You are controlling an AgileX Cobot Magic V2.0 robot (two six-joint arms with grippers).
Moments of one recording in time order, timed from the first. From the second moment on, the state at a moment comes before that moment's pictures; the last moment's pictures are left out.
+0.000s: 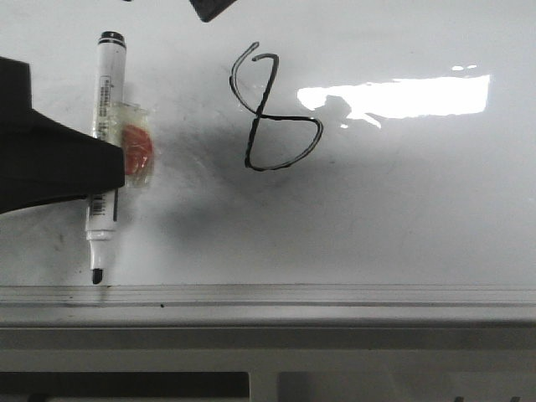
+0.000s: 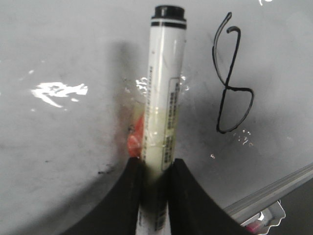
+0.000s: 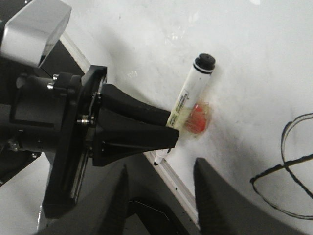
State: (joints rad) left arm -0.96 1.05 -0.32 -0.61 -0.39 -0.01; right arm 0.87 1.27 -1.15 0.17 0.65 0.02
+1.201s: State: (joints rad) left arm -0.96 1.03 -0.32 -0.62 -0.38 -0.02; right arm 0.87 1.21 -1.15 0.14 0.67 0.02
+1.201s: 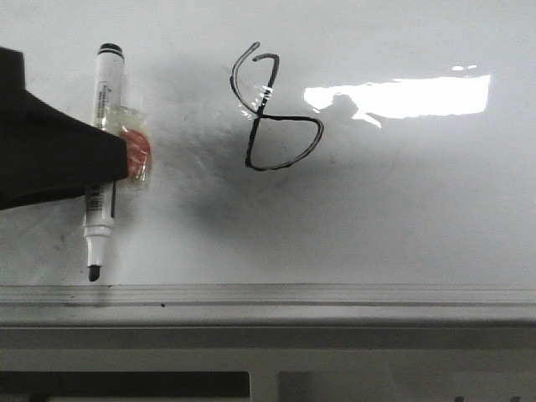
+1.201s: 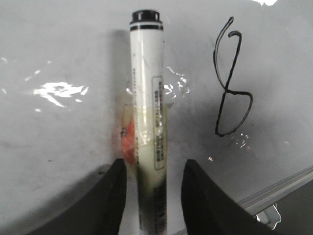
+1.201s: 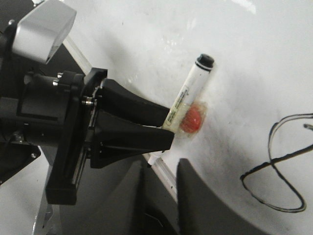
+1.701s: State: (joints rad) left arm -0.96 0.89 -0.28 -0.56 -0.37 0.01; right arm 0.87 0.84 -0.76 0.03 0.30 0.02
